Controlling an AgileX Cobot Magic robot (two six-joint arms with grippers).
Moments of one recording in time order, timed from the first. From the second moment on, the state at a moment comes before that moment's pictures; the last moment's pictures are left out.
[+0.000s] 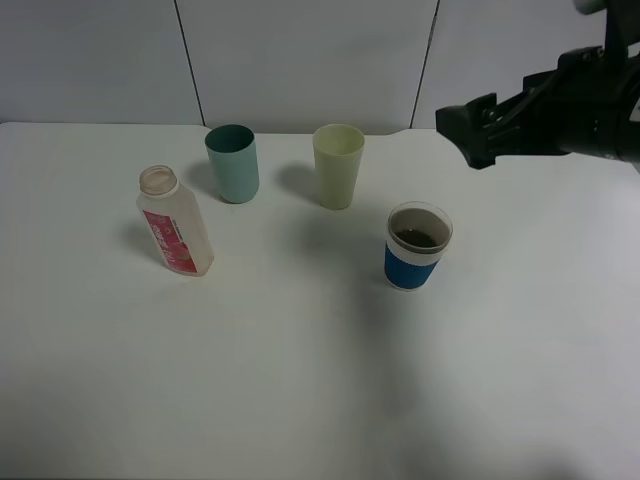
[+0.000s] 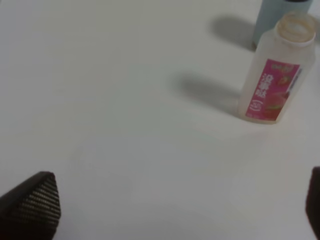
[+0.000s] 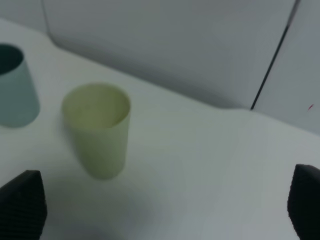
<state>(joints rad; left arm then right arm) -0.01 0.00 -0.50 -0.02 1.05 -0.01 0.37 1.14 -0.61 -0.08 -0.11 -0.06</state>
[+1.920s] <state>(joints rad) -0.01 0.00 -0.50 -0.02 1.05 -0.01 0.42 1.81 -0.23 0.07 -0.95 -0.19</state>
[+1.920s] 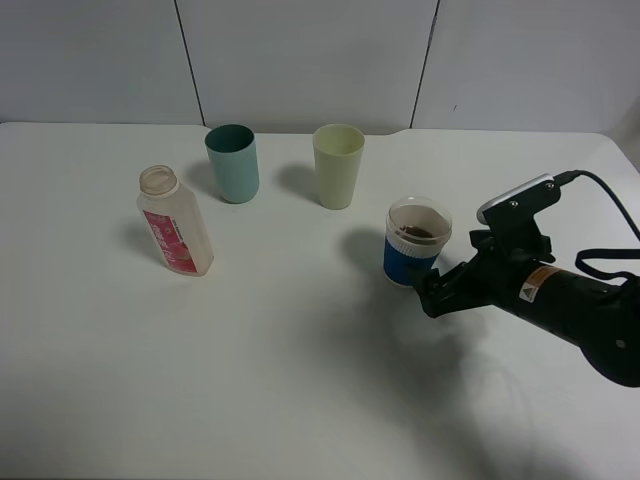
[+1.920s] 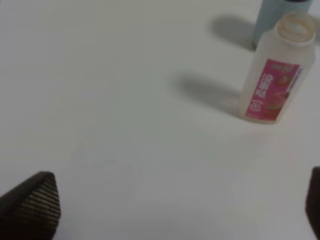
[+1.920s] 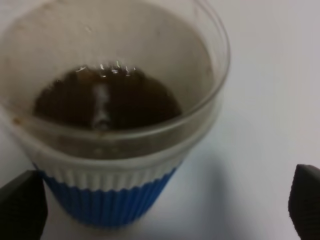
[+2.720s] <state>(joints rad) -0.01 0.00 -0.50 -0.02 1.05 -0.01 0.42 1.97 -0.24 0.00 -1.20 -0.19</state>
